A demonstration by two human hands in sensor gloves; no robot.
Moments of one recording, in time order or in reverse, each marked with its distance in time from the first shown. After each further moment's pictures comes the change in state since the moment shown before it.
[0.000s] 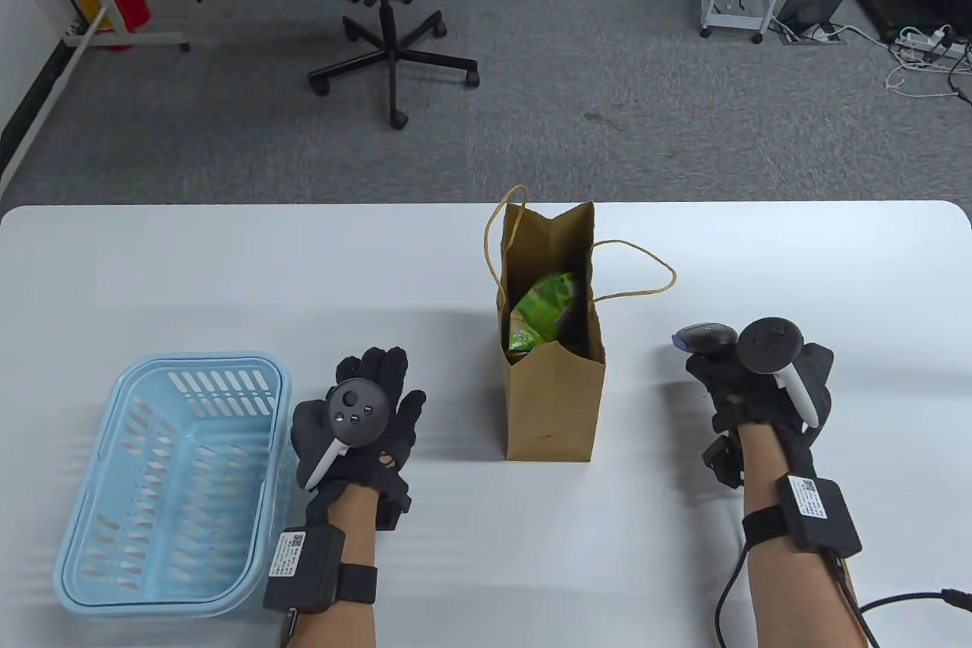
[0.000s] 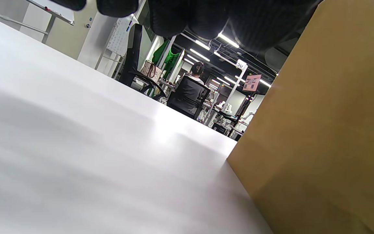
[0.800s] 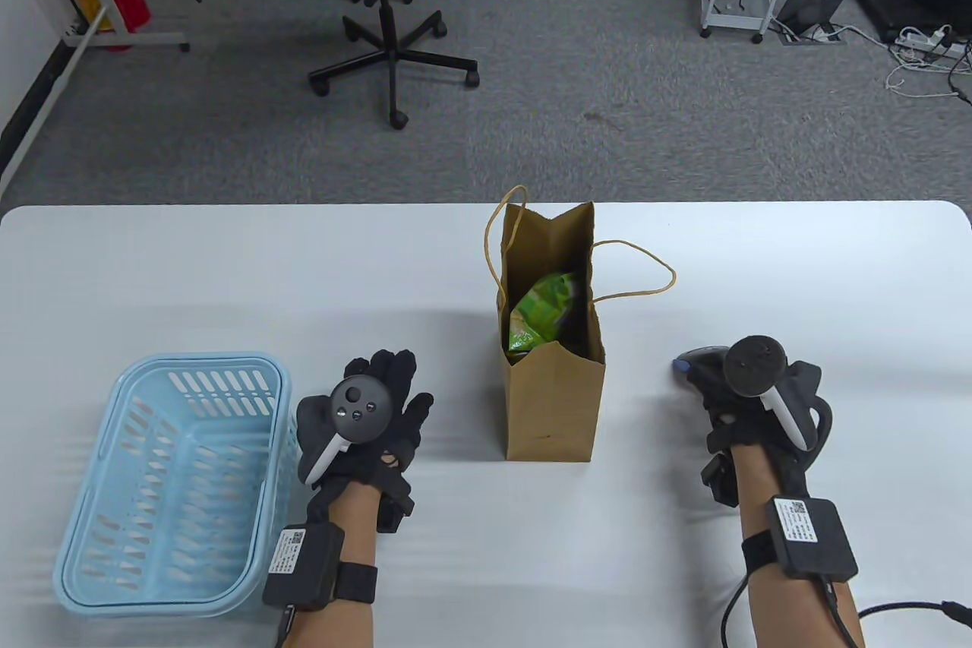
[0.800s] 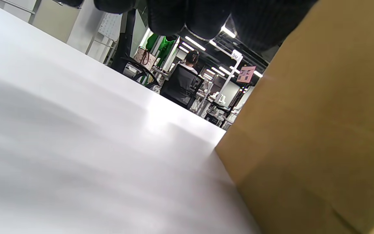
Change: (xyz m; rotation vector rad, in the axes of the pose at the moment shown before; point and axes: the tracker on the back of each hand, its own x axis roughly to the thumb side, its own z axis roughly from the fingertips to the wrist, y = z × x) left_hand 0.009 0.000 0.000 -0.053 -0.048 0.056; right_hand 0.025 -0.007 0.051 -0.167 -0.125 0.075
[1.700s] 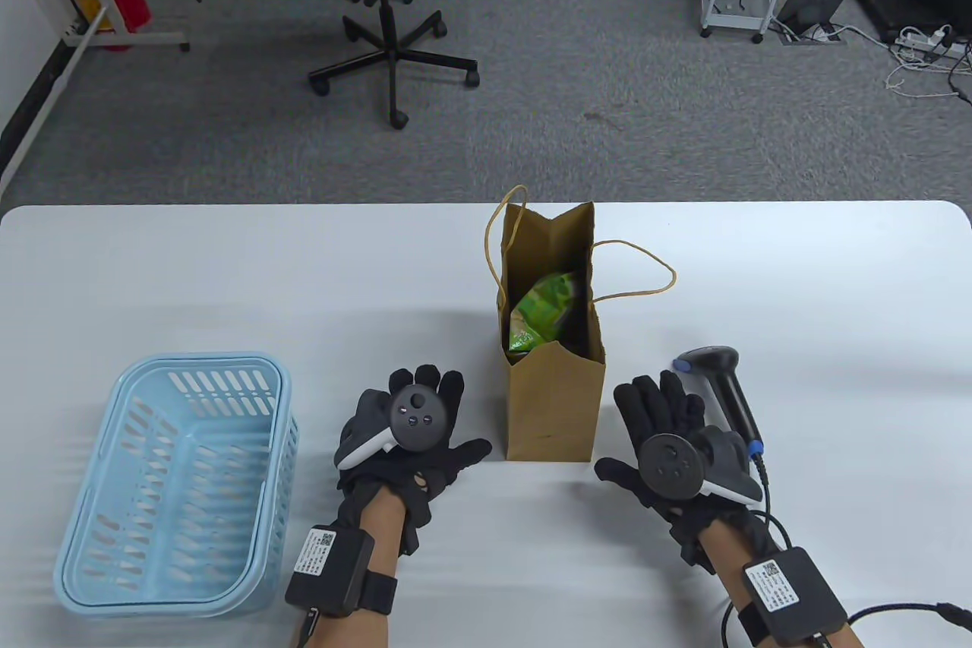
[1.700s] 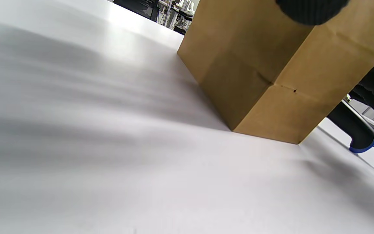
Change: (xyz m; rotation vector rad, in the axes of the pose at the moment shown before) left_hand 0.028 -0.046 -0.003 -0.452 -0.143 -0.130; right_hand 0.042 0.068 0.065 0.234 -0.660 0.178
